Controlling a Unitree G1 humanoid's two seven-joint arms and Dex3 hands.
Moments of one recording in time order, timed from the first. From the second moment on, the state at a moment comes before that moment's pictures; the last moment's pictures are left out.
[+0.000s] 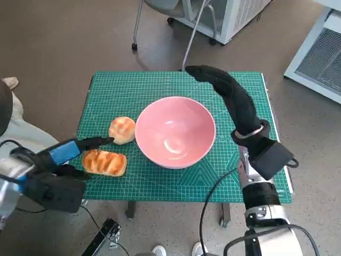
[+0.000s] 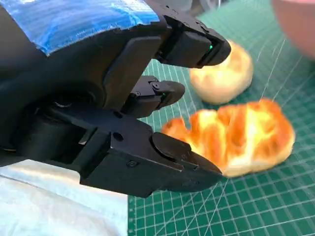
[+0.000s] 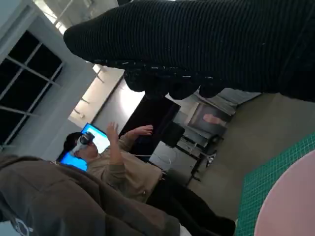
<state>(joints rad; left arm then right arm) -0.33 0.96 -0.18 0.23 0.69 -0.34 -0.49 -0.86 -0.10 -0.07 0.90 0.16 -0.94 0.49</state>
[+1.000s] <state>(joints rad) -0.46 0.92 -0.36 0.48 0.84 -0.48 -0.19 -0.83 -0.11 -0.08 0.84 0.18 -0.93 0.49</state>
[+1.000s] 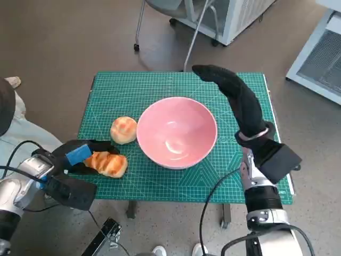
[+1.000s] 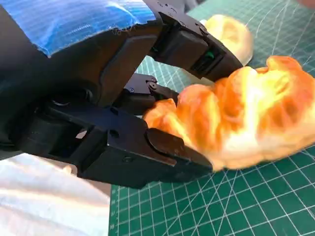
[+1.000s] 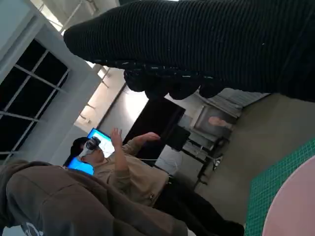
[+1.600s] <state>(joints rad) -0.45 0.96 -0.10 0.12 0.55 -0.48 -0.33 -0.82 -0.12 -0.08 0.83 0.17 -0.93 0.47</state>
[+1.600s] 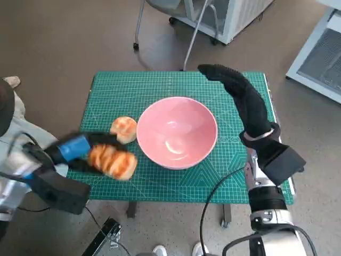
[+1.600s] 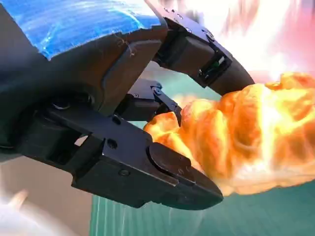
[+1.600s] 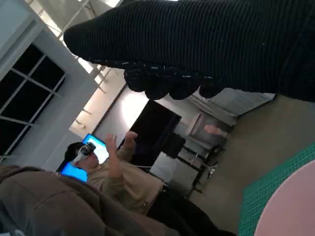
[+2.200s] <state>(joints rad) -0.82 0.80 -0.19 0.10 0.68 -0.47 -0.31 -0.81 -0.13 -0.08 0.82 0.16 -0.94 0.47</state>
